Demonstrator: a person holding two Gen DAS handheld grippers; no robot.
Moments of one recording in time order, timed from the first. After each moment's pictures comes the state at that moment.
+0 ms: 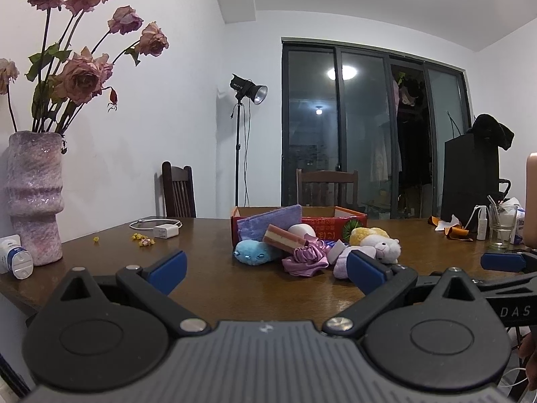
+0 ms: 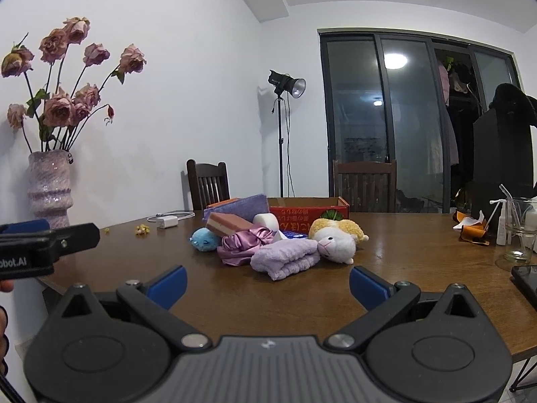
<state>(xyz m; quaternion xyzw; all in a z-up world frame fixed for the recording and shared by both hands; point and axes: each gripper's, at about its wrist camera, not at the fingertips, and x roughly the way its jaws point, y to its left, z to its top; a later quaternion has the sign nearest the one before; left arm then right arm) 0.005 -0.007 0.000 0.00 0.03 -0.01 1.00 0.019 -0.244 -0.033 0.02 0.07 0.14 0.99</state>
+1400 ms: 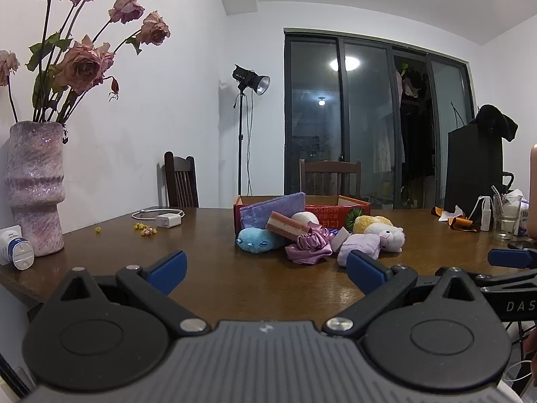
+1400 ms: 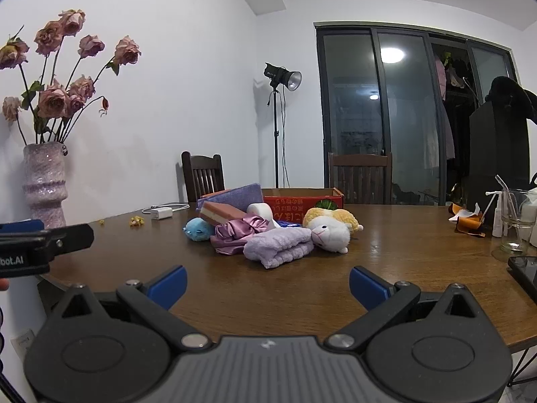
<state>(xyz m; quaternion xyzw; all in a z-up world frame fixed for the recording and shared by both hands) 0.007 -0.008 -0.007 0.00 0.05 0.00 1.00 0.022 -0.247 -0.041 0.02 0.08 0.13 0.99</state>
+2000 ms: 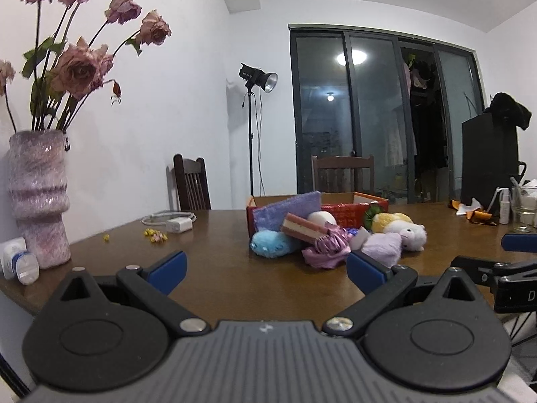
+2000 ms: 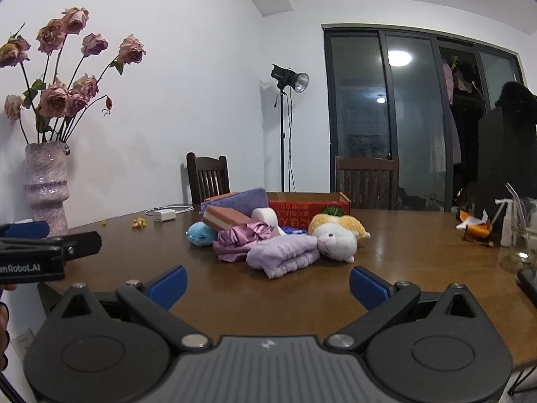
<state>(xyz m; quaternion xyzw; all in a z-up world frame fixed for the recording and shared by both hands) 0.039 -0.006 -0.002 0.02 0.05 0.02 1.00 0.046 -0.244 -0.032 0.01 0.08 0.14 0.99</state>
